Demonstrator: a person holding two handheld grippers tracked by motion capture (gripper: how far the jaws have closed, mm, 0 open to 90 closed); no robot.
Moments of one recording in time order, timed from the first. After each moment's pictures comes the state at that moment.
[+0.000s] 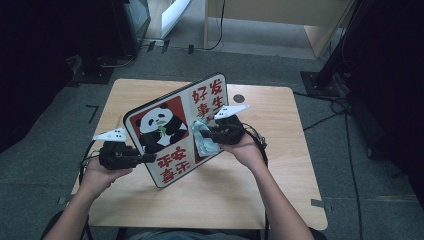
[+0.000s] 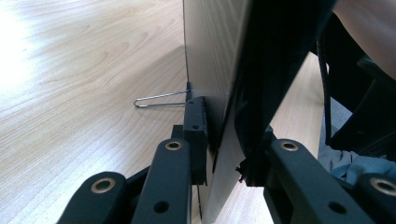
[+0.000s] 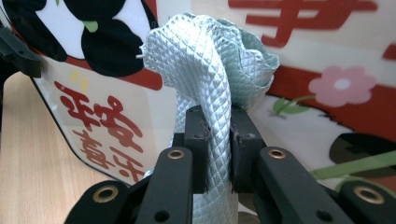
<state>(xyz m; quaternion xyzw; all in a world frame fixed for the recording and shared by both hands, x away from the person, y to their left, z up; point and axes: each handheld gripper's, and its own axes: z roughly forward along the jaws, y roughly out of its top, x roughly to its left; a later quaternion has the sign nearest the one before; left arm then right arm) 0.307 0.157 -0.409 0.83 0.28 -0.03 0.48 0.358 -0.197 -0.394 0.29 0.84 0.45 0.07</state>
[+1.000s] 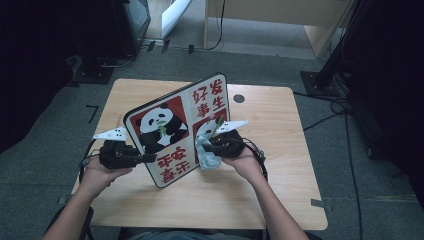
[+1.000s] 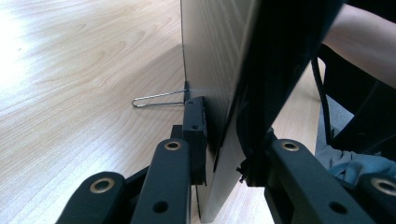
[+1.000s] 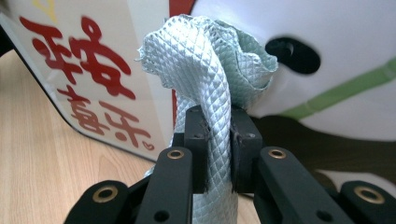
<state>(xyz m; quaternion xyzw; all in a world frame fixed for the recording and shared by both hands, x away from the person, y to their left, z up) 0.309 0.157 -0.408 0.83 0.27 -0.04 0.48 0.345 -0.204 -0.447 0.32 0.84 0.44 0.04</state>
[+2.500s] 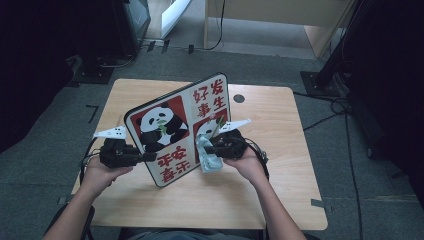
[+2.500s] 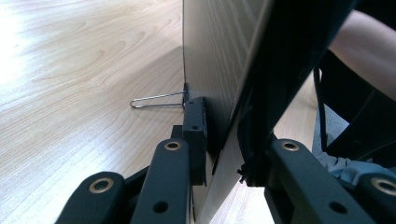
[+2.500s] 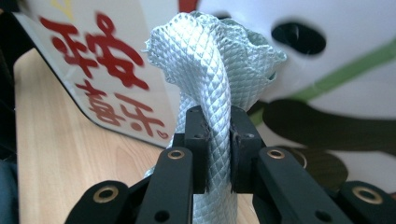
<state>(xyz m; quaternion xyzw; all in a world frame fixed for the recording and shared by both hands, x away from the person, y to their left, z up) 0.312 0.157 -0.410 0.82 0.29 -0.05 0.49 0.342 -0.209 -0.437 0.34 0.84 0.43 0.01</state>
